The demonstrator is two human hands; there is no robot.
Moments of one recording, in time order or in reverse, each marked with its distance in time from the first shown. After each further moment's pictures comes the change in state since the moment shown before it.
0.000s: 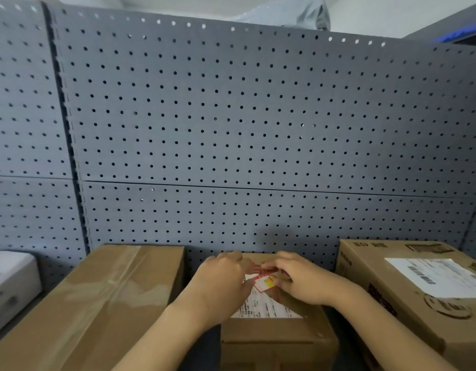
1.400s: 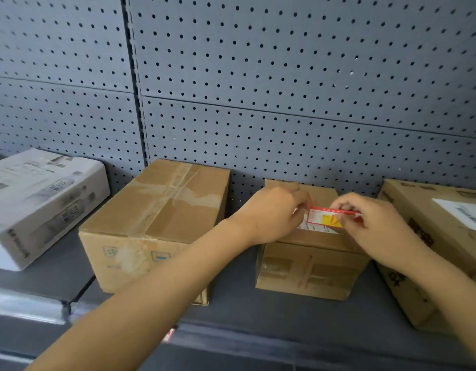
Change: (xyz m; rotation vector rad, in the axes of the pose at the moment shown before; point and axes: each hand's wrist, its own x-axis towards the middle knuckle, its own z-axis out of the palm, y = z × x) left_hand -0.031 0.013 -0.002 -0.247 0.068 0.168; right_hand -0.087 -0.042 -0.002 0.043 0.381 0.040
